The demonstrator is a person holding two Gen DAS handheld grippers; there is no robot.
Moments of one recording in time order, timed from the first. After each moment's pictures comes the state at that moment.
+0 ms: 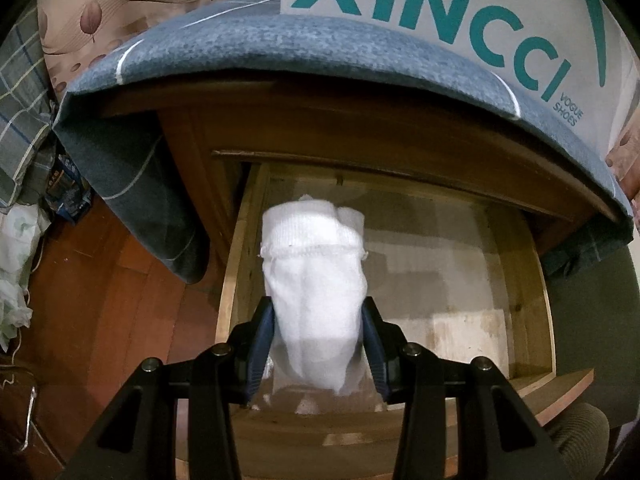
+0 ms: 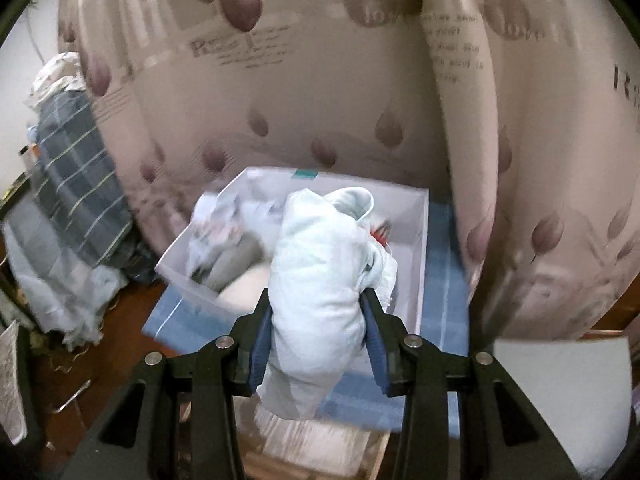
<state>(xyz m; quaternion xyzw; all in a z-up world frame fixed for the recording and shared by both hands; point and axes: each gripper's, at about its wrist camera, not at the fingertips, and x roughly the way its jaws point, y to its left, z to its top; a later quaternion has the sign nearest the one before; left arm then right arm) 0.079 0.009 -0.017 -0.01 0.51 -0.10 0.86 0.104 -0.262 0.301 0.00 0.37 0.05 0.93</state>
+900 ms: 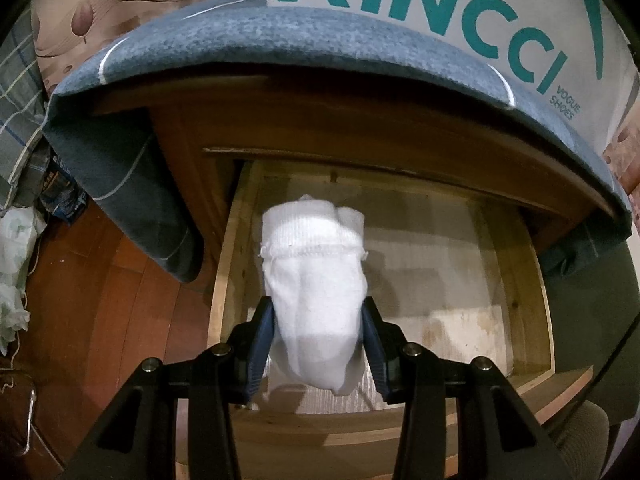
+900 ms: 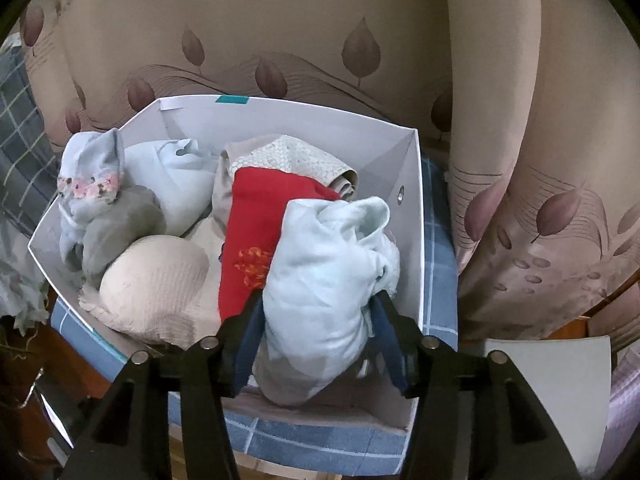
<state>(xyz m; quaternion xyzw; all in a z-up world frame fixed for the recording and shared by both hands) 0.082 0.005 -0.020 0.00 0.51 -0.10 0.85 0.171 -0.266 0.208 -0.04 0.46 -0.01 0.89</state>
